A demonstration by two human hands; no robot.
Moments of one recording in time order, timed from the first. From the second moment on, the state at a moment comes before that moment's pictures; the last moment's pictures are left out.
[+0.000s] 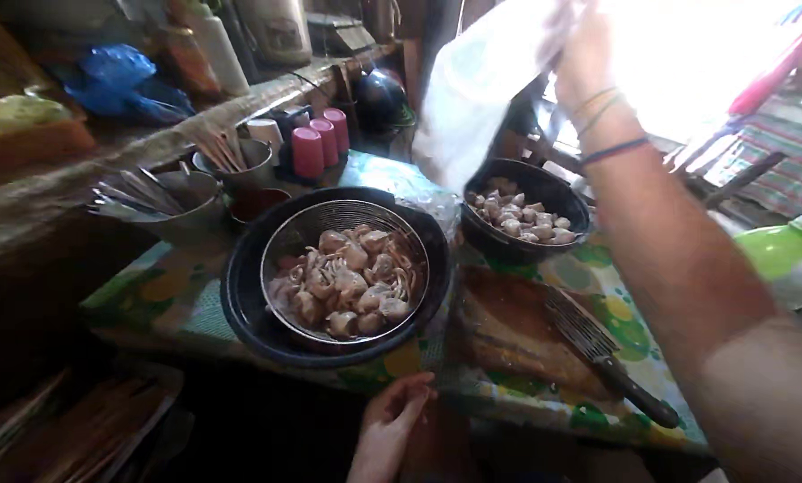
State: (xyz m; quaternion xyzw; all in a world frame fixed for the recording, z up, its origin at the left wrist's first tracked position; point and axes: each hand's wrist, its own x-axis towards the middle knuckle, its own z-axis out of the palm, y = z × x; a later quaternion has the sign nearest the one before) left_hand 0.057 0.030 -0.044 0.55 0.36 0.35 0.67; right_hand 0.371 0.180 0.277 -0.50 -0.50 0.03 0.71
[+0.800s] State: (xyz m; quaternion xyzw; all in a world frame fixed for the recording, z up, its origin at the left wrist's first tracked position) left_hand 0.188 0.061 0.034 0.80 0.23 0.29 0.48; right_hand 0.456 -0.129 0.016 -0.78 -0.53 0.03 0.33
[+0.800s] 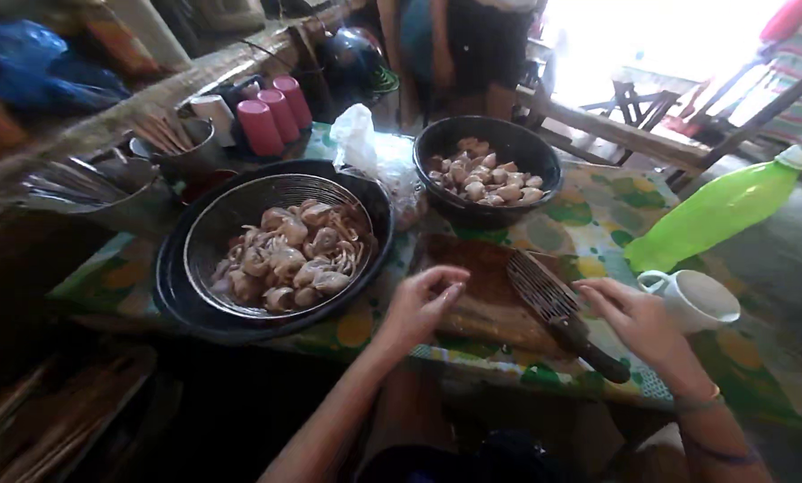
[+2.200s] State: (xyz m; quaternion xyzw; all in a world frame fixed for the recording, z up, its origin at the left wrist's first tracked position) left_hand 0.428 0.267 0.058 0.89 0.41 -0.09 0.19; right_hand 0.472 -0.149 -0.021 -0.80 -0.51 -0.03 0.33
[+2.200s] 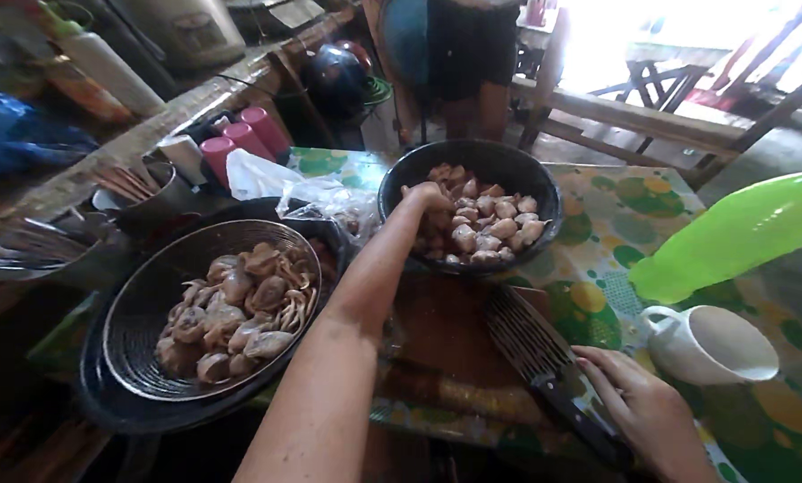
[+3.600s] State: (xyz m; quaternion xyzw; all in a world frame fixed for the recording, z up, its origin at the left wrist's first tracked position) left_hand 0.430 0.241 0.061 0.79 0.49 -0.02 0.37; right_hand 0.480 -0.150 -0.030 -0.77 -0.54 -0.01 0.33
